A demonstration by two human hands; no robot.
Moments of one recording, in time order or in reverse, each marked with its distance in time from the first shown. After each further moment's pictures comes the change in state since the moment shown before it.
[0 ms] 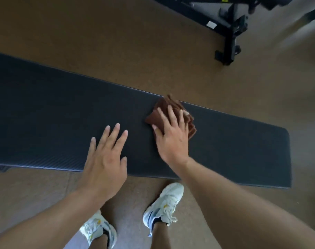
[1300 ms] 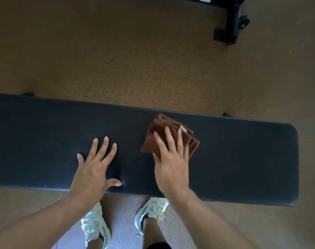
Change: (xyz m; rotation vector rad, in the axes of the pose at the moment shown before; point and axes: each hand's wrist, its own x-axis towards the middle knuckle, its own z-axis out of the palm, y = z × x) left_hand 0.048 0.108 0.083 0.530 -0.258 -0.055; right_hand -0.037 0.171 -0.038 0.073 -0.075 -0.021
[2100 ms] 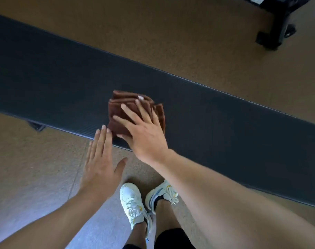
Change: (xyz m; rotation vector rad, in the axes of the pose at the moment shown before) left_hand -0.109 -0.053 0.057 -0.537 0.281 -0.262; right_hand 0.014 -0.163 0.066 -0.093 -0.159 -0.594
